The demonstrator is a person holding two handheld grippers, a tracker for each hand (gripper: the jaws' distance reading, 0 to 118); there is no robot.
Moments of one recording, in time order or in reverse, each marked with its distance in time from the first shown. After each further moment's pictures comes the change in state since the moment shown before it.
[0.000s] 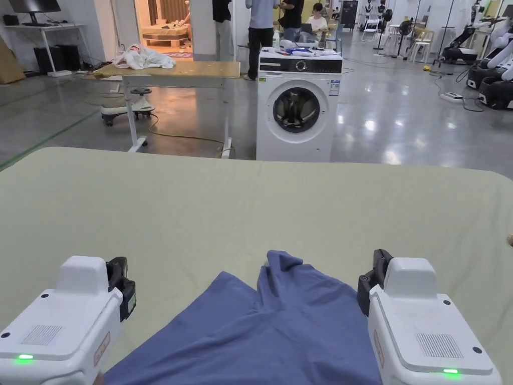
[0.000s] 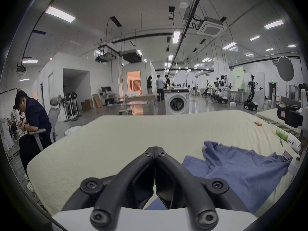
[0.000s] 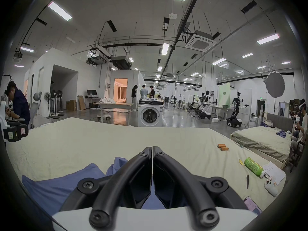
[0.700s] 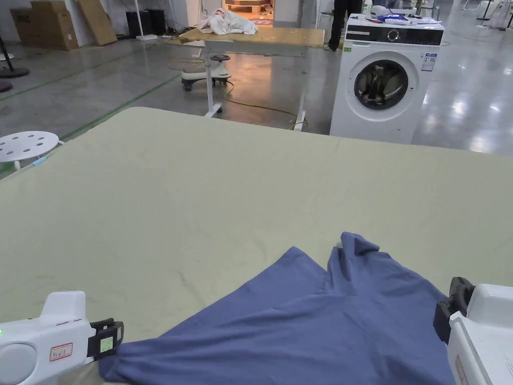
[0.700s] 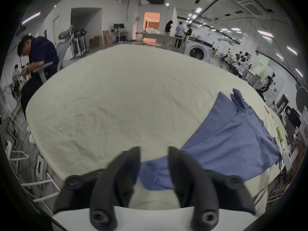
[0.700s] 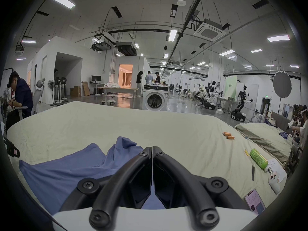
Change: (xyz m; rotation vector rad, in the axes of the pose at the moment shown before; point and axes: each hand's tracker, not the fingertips) left arm -0.142 -0.096 0.000 -0.595 0.052 0.267; right arm -0.009 -0.037 -0.018 -0.137 0.050 0.043
